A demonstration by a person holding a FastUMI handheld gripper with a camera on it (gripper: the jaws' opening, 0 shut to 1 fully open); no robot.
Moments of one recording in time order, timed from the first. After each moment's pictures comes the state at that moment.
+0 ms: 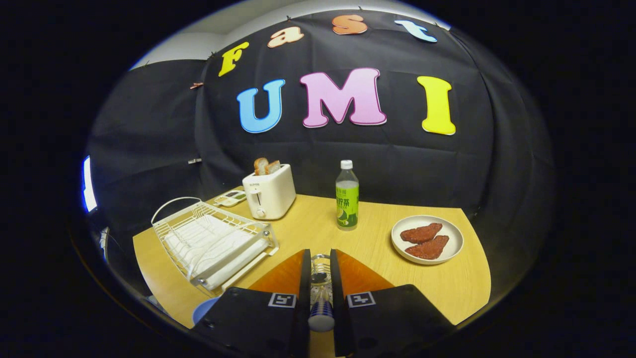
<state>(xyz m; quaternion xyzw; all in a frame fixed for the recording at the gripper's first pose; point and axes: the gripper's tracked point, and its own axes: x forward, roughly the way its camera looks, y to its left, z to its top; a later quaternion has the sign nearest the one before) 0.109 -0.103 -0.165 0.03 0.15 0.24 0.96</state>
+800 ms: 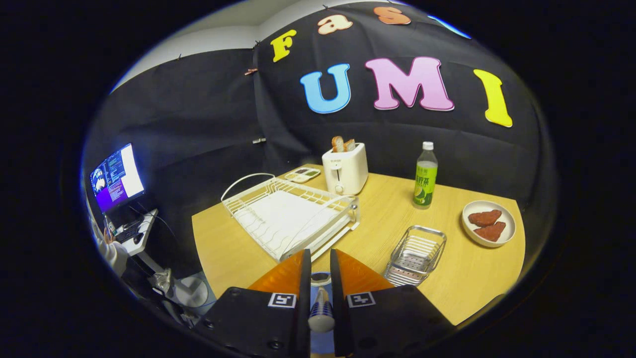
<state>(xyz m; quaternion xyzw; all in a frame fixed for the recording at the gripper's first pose) -0.002 -0.012 -0.206 0.01 0.23 0.40 0.89</state>
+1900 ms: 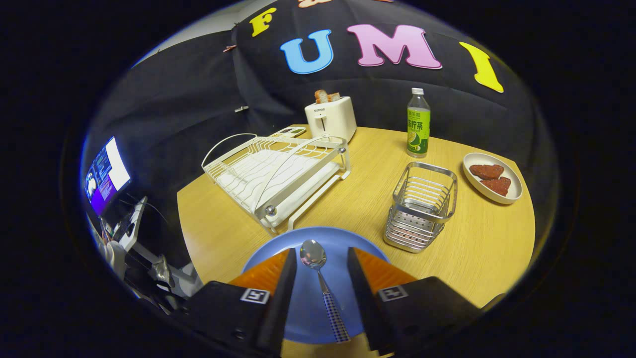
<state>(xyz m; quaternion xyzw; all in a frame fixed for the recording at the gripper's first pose) -0.013 -0.029 -0.268 0.03 0.33 0.36 0.88</state>
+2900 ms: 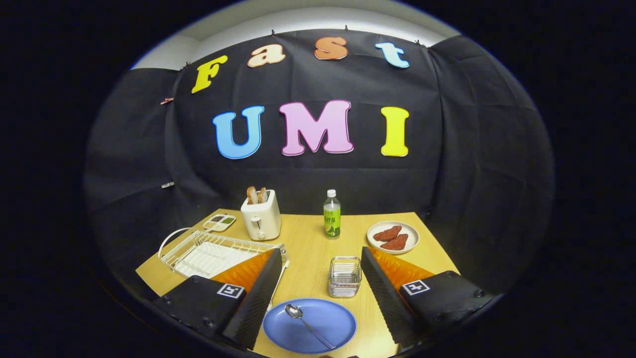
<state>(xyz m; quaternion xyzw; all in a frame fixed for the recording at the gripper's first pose) -0.005 -0.070 -0.045 0.04 0.12 0.07 0.99</state>
